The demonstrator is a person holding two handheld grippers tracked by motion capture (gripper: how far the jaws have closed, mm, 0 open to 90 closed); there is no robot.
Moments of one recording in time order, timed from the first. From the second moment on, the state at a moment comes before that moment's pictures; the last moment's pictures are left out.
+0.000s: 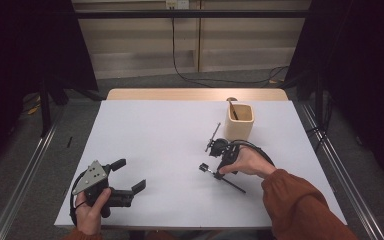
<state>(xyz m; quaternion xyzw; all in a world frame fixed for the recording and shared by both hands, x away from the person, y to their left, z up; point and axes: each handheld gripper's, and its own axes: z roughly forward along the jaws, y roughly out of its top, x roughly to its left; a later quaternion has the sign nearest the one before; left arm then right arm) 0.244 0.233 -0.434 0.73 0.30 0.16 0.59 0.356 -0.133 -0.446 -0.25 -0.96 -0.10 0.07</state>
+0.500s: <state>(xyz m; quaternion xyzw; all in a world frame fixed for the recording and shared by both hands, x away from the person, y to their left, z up) 0.244 0.233 -0.433 0.73 0.30 0.16 0.59 0.351 -0.122 -0.449 -0.25 -0.97 -0.07 0.03</state>
